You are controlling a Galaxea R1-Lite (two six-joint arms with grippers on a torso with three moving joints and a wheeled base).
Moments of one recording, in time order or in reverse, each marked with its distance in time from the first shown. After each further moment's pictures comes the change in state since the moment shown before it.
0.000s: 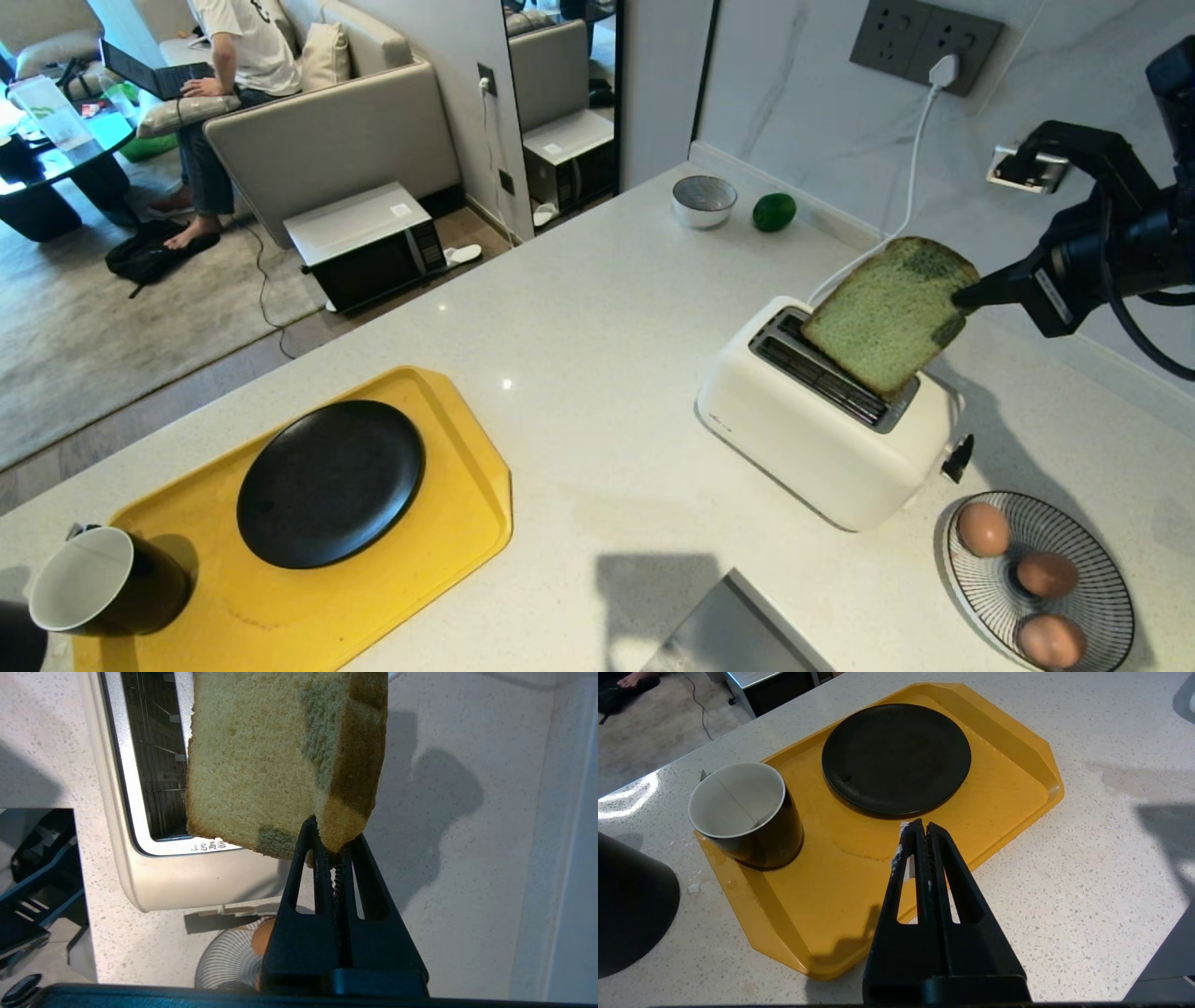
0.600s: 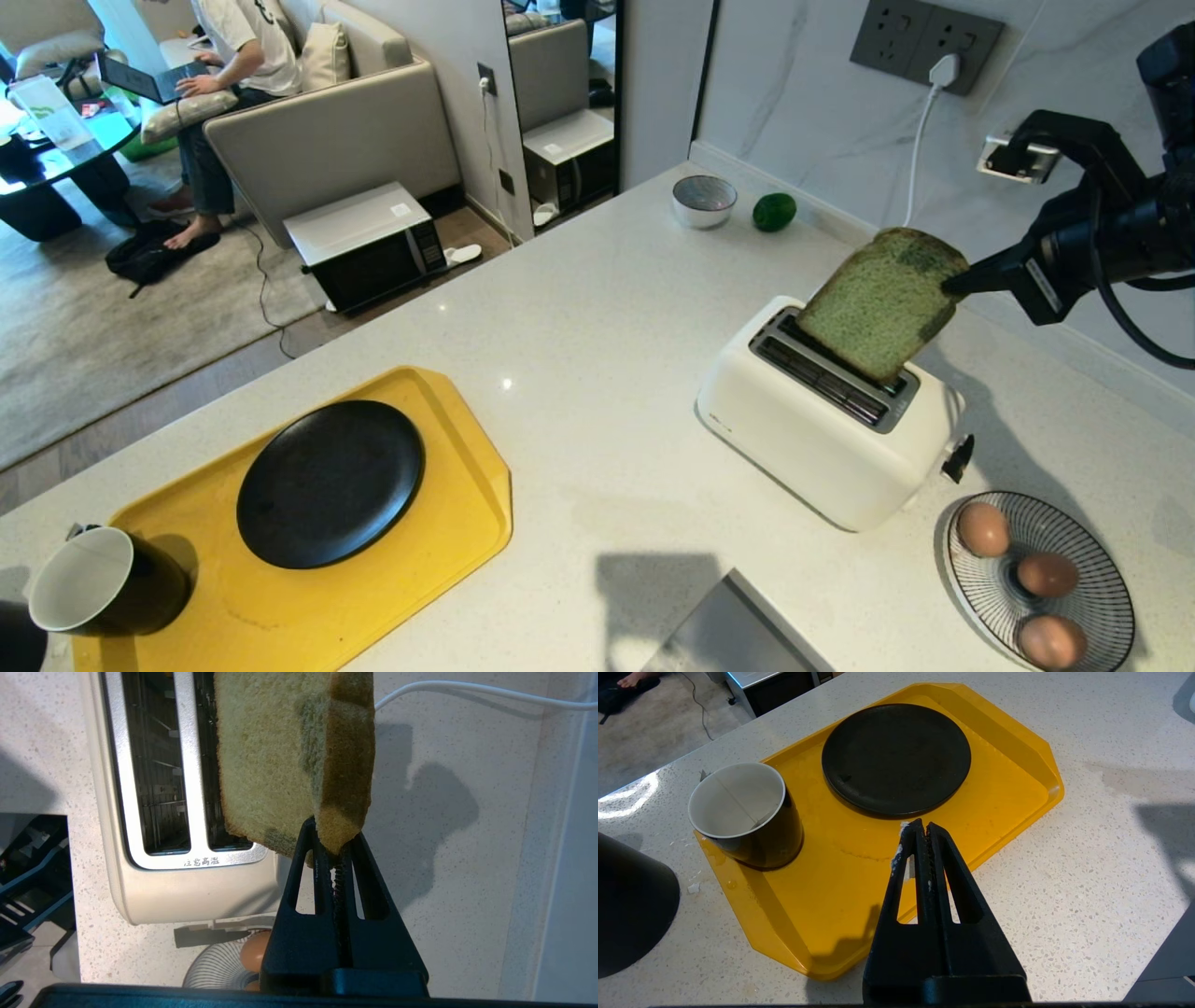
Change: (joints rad) left arm 0.000 0.000 0.000 0.000 0.000 0.000; right arm 0.002 0.025 -0.046 -0.001 0.023 -0.035
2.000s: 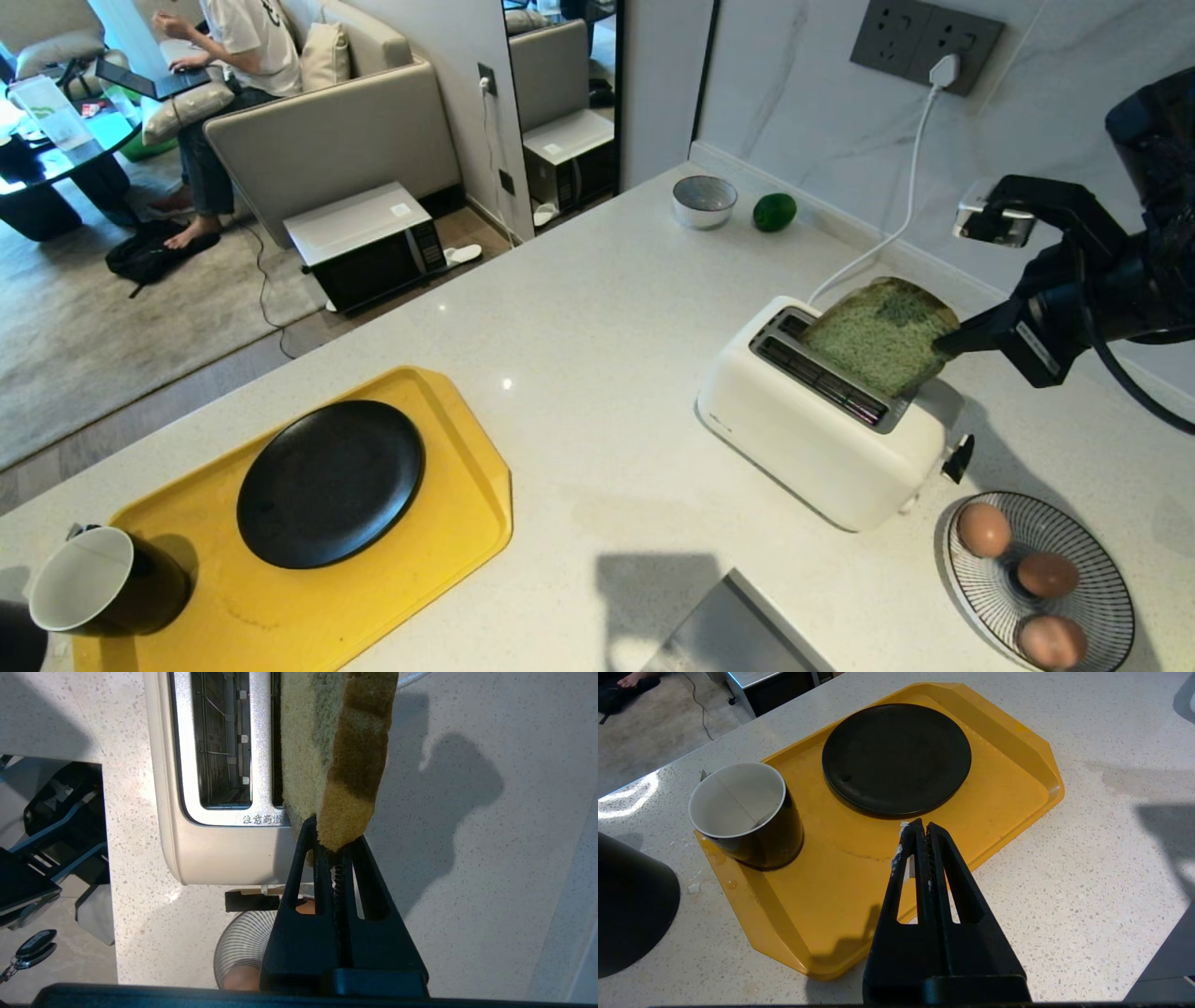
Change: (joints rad) left arm 0.000 0.000 0.000 0.000 0.000 0.000; right arm 0.063 -0.058 0.176 0.001 -0.055 -0.004
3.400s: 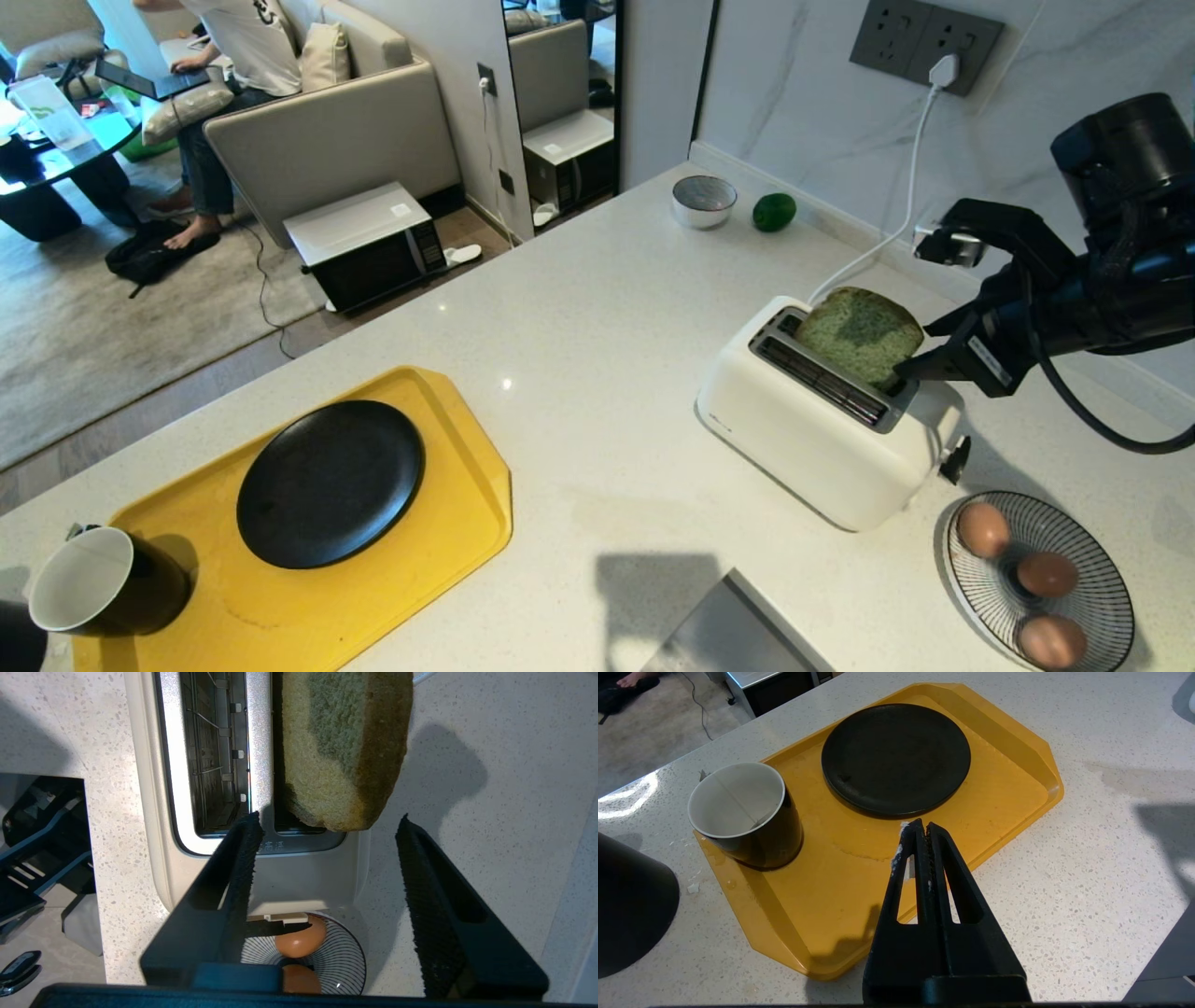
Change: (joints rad) left arm 0.000 0.000 0.000 0.000 0.000 -0.001; right arm 0.055 0.020 0.074 -0.114 -0.078 0.038
